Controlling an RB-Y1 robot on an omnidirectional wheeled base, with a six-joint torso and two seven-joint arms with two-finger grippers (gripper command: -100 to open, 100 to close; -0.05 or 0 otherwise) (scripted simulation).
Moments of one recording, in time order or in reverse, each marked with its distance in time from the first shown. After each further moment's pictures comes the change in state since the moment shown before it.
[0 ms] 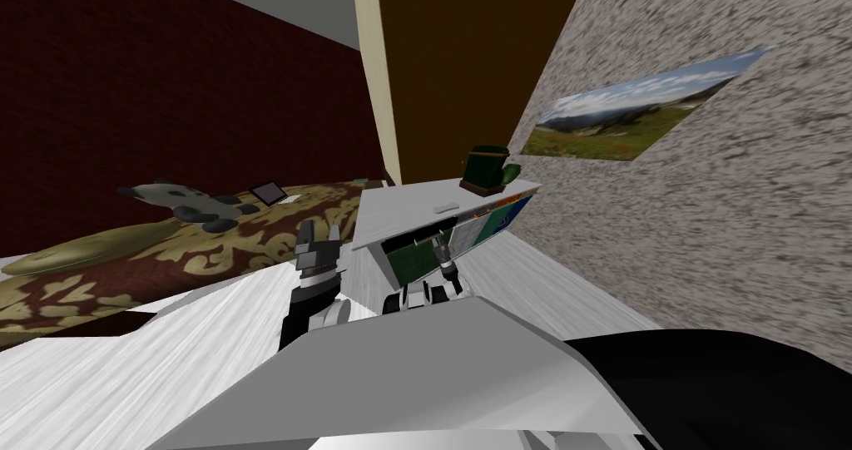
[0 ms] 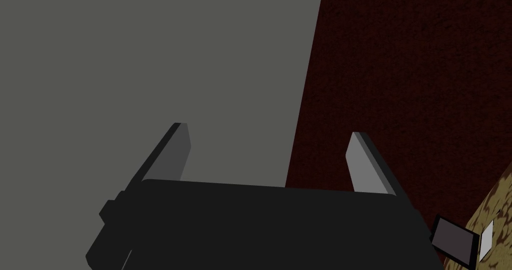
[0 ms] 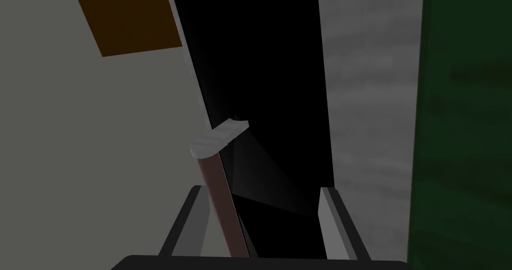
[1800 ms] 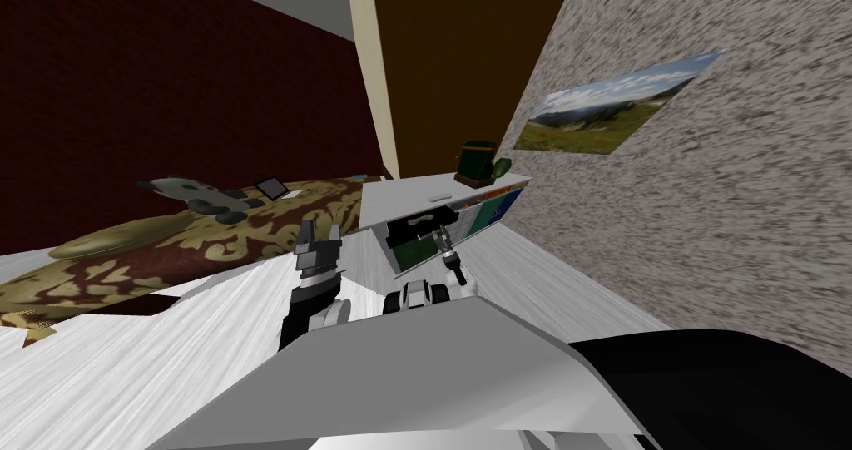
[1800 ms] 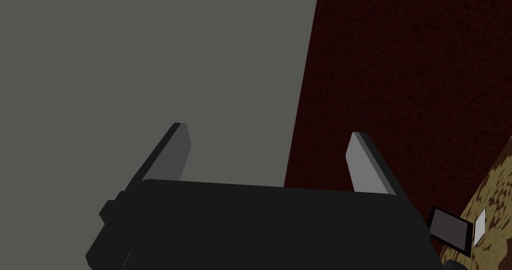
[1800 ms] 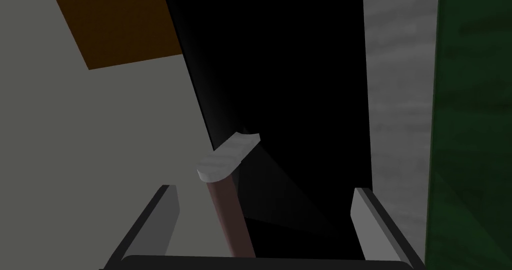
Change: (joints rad) left arm 0.000 0.000 0.000 0.000 0.000 0.000 0.000; right arm 0.040 -0.047 0.029 -0.287 0.025 0.298 -0.131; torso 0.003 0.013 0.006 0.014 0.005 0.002
